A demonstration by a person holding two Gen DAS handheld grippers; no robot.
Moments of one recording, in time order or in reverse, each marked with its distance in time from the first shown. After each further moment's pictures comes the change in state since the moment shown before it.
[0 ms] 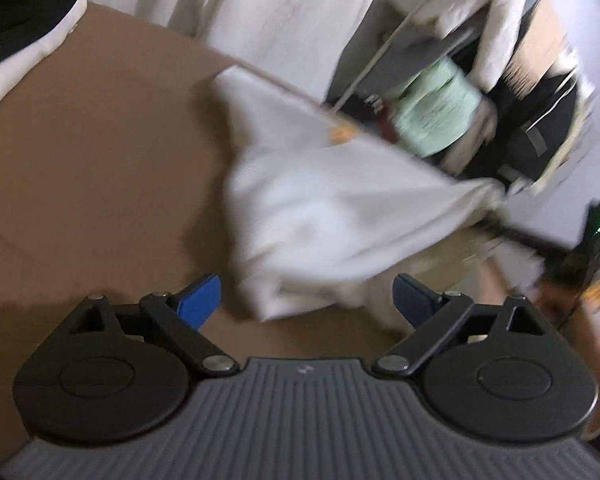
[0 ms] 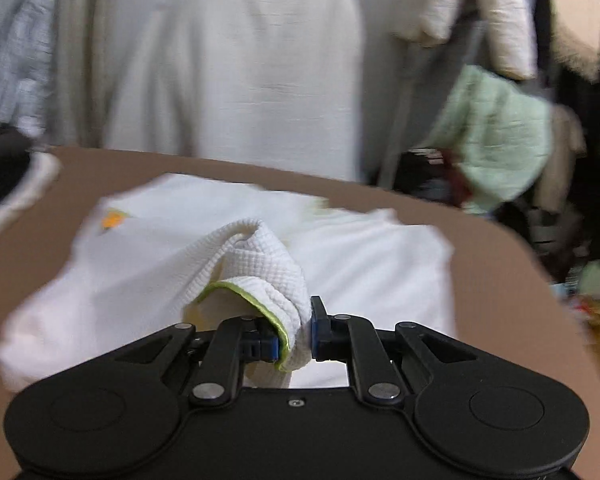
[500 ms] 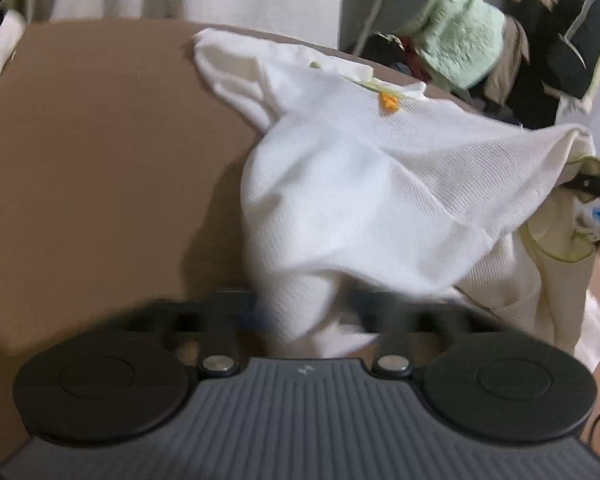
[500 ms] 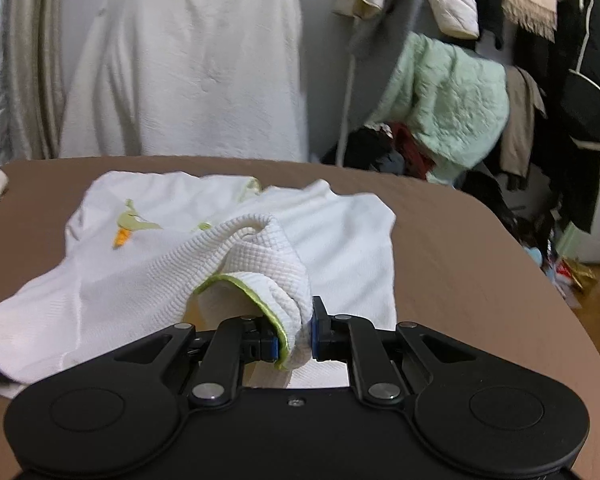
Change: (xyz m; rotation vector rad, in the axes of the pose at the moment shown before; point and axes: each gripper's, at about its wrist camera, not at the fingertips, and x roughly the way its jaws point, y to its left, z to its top) left arm 0.110 -0.026 0.028 0.206 0.084 0.161; right arm 0.014 -0.034 -0.026 0.094 0.006 0.006
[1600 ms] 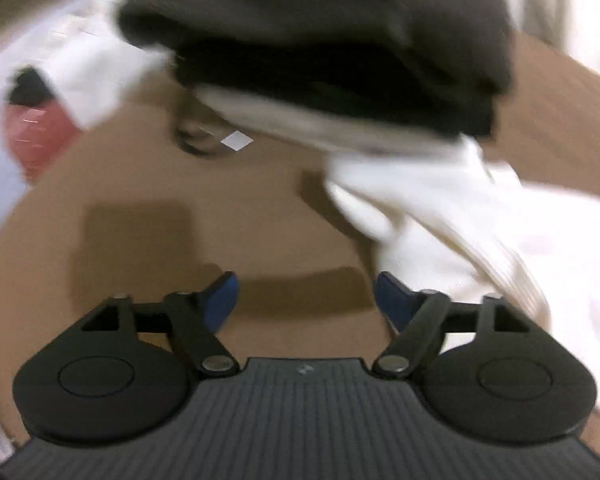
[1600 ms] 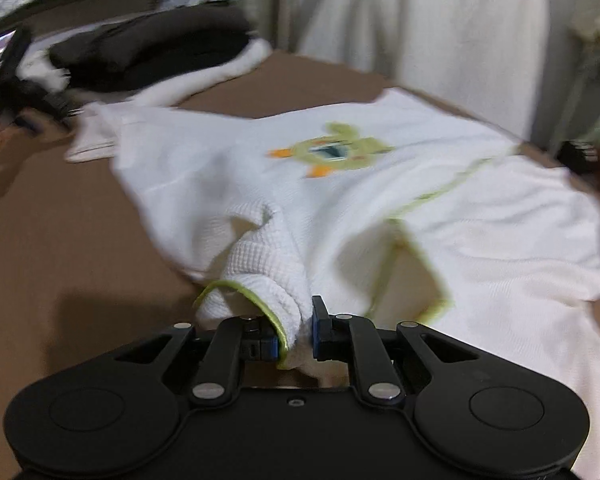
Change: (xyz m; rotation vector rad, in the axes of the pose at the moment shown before) left arm -0.176 0.212 -0.062 -0.419 0.124 0.716; right arm -0.093 0.165 -0.108 -0.362 0.153 0.397
